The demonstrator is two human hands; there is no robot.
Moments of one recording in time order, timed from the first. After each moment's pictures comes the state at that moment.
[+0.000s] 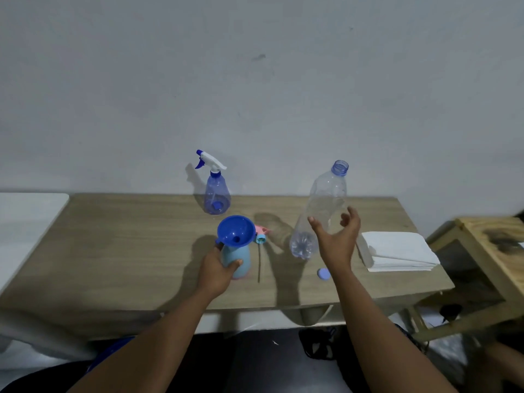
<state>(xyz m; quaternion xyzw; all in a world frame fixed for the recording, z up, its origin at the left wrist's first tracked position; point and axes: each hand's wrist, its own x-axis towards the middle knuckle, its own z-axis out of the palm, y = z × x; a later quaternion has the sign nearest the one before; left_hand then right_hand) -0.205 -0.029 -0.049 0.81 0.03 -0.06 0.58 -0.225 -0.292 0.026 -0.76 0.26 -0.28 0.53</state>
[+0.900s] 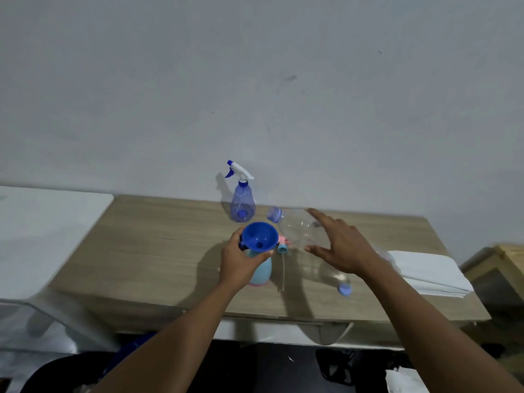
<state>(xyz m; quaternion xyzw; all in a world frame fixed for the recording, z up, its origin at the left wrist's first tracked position) -0.209 -0.037 0.006 0.76 0.02 0.05 0.65 -0.222 -0.288 0.091 -0.98 -0.12 -0.01 0.13</state>
